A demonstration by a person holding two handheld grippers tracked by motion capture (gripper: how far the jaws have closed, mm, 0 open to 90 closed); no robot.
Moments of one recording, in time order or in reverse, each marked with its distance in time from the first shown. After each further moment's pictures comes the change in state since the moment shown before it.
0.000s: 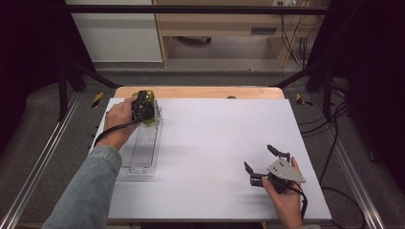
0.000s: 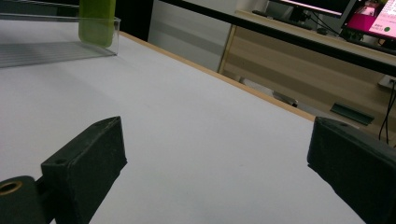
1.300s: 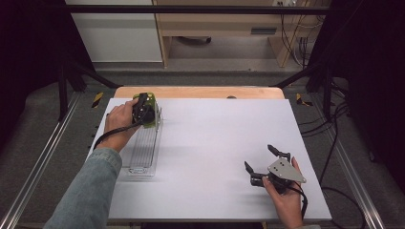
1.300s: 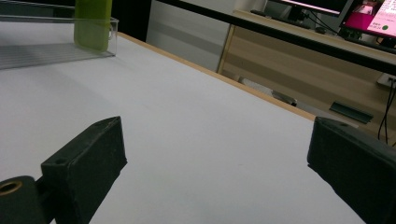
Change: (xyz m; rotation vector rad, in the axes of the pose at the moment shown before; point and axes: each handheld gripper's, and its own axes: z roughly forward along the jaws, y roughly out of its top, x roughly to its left) left arm -0.008 -0.002 -0.004 -0.020 0.008 0.016; right arm -0.001 0.000 0.000 -0.001 -0.004 0.004
